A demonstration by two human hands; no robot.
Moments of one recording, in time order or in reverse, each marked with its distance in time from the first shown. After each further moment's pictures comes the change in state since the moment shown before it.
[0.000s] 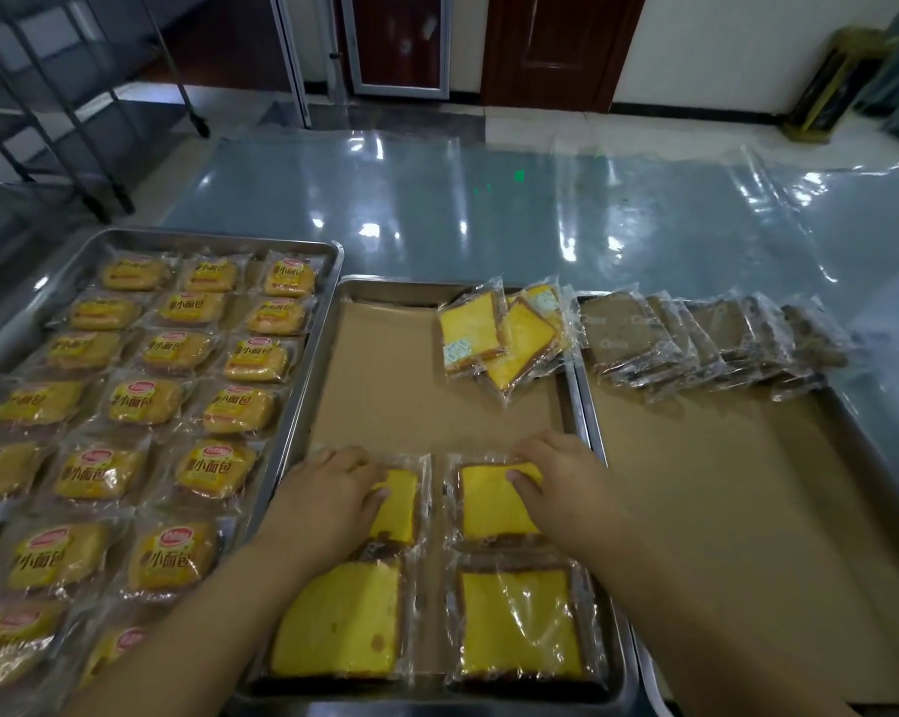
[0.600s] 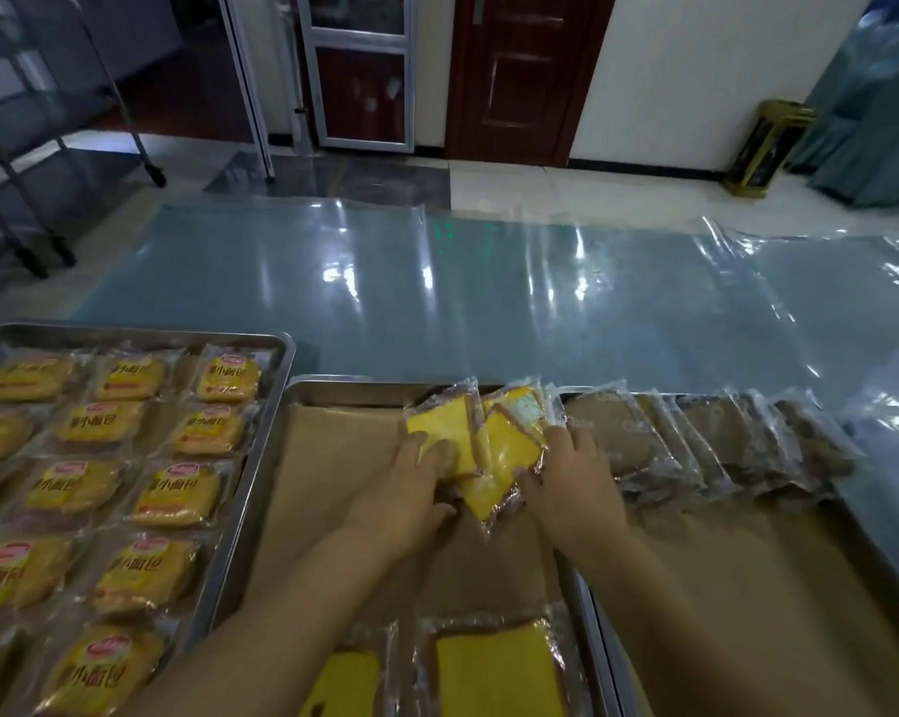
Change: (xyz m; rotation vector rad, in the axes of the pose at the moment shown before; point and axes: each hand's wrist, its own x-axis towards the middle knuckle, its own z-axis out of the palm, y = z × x) left_hand 0.188 0.037 -0.001 -0.239 -0.045 0.090; right_hand 0.136 0.031 -0.032 0.009 0.097 0.398
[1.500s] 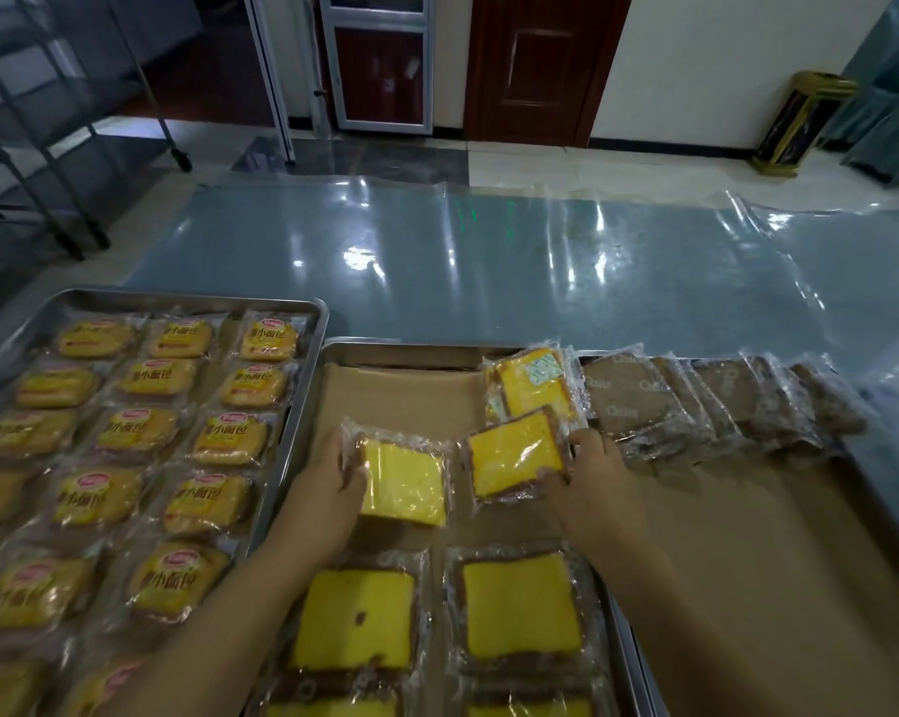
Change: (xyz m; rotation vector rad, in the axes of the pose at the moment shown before) left_hand -0.099 -0.049 -0.017 -0.578 0.274 -0.318; right_hand -0.052 0.016 0.017 0.250 0.012 0.046
